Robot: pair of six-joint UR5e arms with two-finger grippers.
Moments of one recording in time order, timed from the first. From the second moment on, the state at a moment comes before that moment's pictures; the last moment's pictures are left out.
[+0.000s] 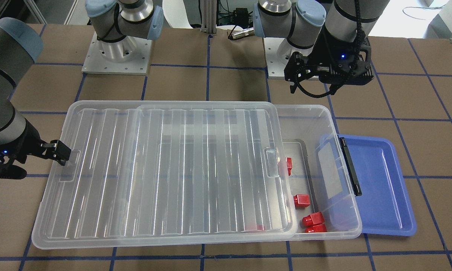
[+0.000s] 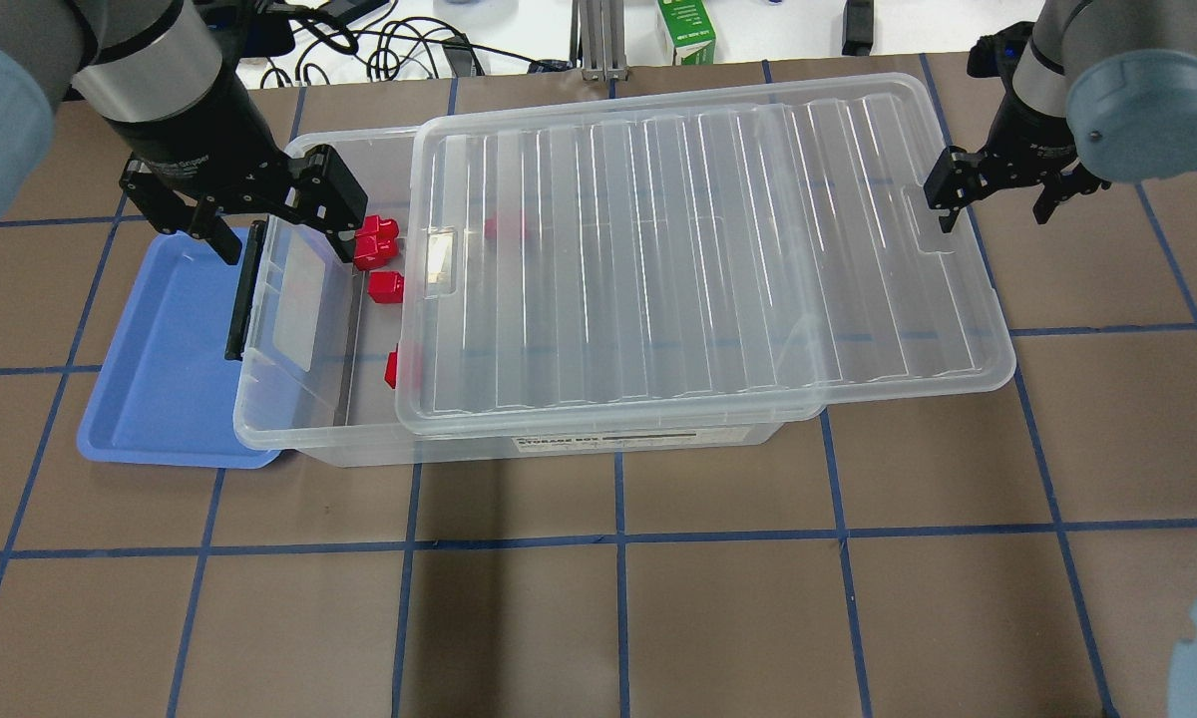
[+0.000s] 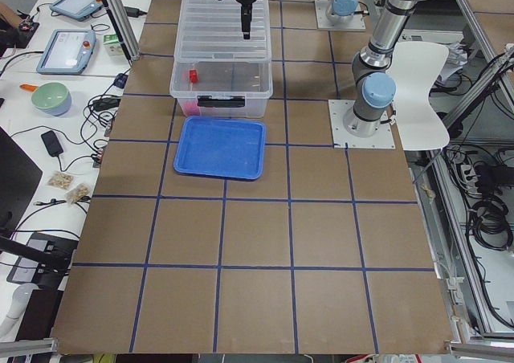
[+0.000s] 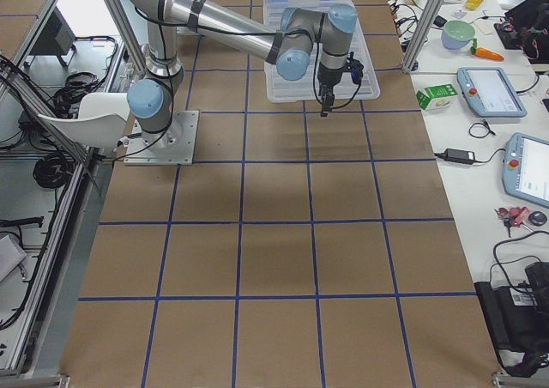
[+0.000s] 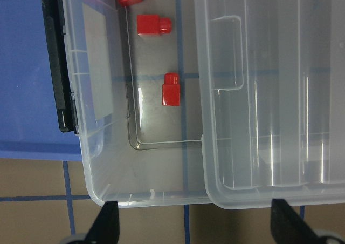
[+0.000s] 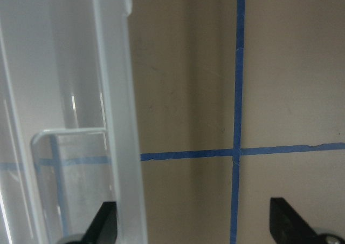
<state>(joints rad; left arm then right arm) -1.57 -1.56 -1.54 -1.64 1.58 0.02 1.35 -1.30 1.61 -1.87 -1.68 -0.20</state>
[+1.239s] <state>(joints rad) -1.58 -1.57 -1.52 -1.63 1.57 0.02 1.29 -1.28 1.59 -1.87 -1.72 -0.30</state>
